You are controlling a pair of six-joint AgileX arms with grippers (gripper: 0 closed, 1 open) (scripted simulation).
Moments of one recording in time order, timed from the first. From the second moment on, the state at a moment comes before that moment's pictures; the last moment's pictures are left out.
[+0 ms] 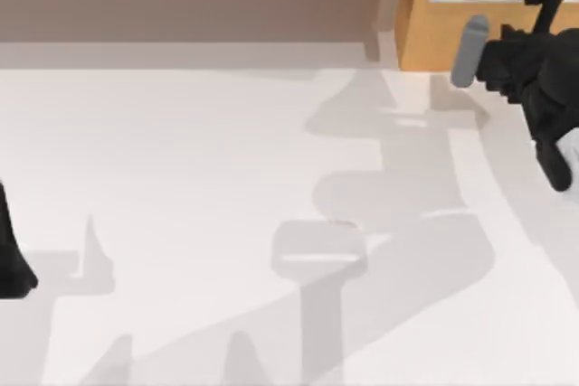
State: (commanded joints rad) left arm 0.00 0.00 0.00 0.00 0.00 0.00; right arm 0.17 2.27 1.04 1.23 0.20 -1.56
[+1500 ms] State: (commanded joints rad) left arm 0.00 0.00 0.00 0.00 0.00 0.00; right arm 0.16 2.28 1.06 1.22 0.20 -1.56
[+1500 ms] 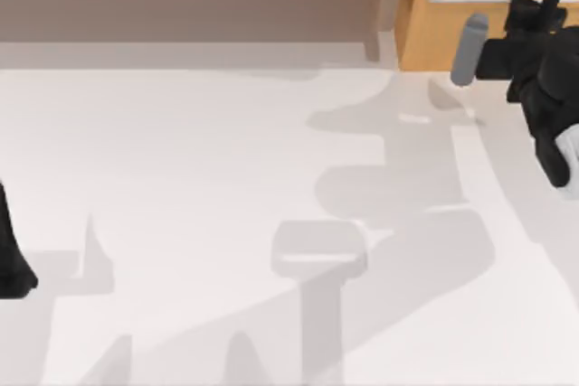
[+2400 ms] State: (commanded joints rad) left arm 0.00 0.00 0.00 0.00 0.00 0.00; right arm 0.20 2.16 0.77 1.38 0.23 -1.55
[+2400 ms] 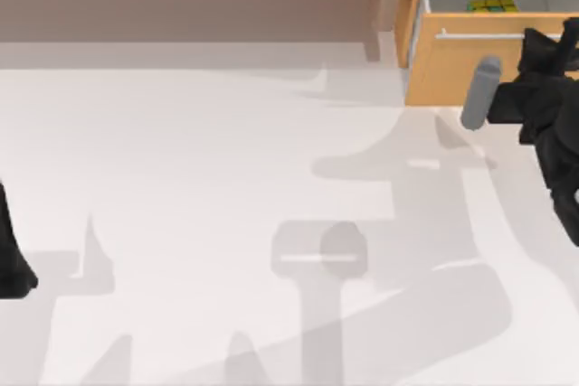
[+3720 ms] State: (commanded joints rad) left arm 0.00 0.00 0.00 0.00 0.00 0.00; right arm 0.30 2.02 0.33 1.66 0.34 -1.55
